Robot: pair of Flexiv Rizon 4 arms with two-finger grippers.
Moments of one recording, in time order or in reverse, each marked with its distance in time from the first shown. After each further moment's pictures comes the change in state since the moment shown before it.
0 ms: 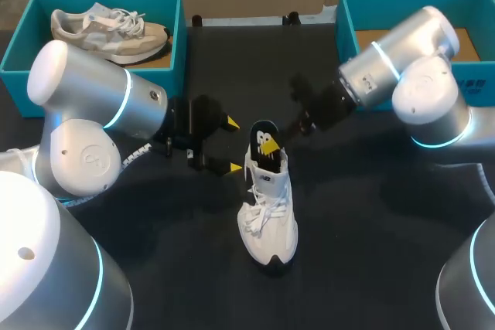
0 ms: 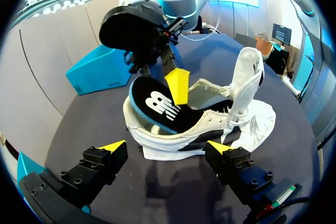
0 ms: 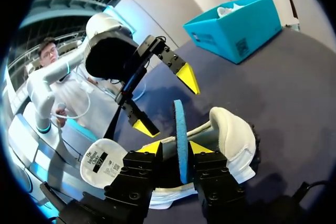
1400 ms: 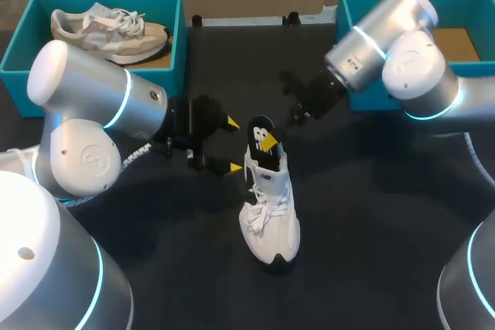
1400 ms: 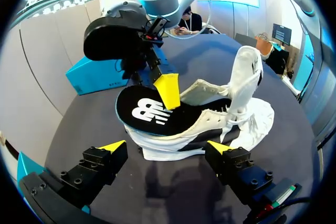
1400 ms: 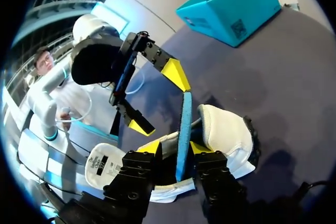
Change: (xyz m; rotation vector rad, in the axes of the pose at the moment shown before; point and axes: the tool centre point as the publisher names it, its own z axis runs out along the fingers) left arm 0.000 0.000 0.000 0.000 0.000 0.000; right arm -0.007 -0.001 0.001 0.157 0.037 0.104
